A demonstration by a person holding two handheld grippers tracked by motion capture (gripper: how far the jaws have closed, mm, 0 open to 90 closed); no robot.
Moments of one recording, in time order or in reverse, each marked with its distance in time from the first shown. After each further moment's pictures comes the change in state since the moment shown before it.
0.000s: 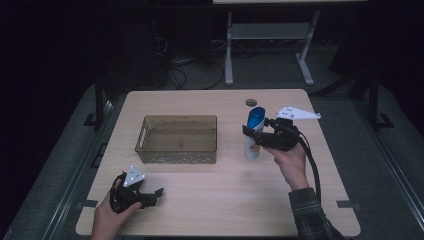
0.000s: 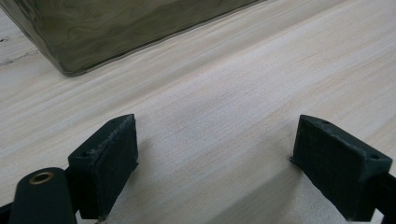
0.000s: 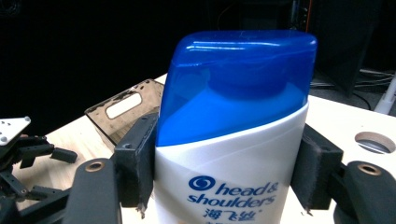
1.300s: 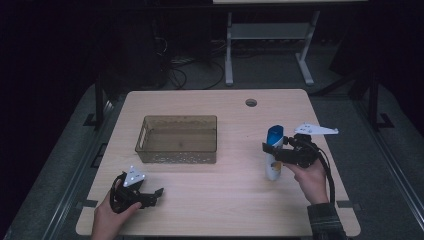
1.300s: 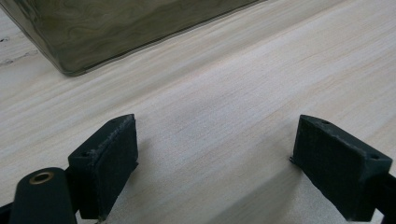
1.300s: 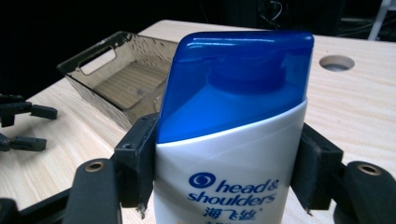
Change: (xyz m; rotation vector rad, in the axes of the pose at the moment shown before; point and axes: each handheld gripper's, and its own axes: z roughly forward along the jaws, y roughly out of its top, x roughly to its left) left arm 0.000 0.000 0.000 -0.003 0.001 -0.001; right arm -0.027 -0.047 -0.040 0.128 -0.066 0.092
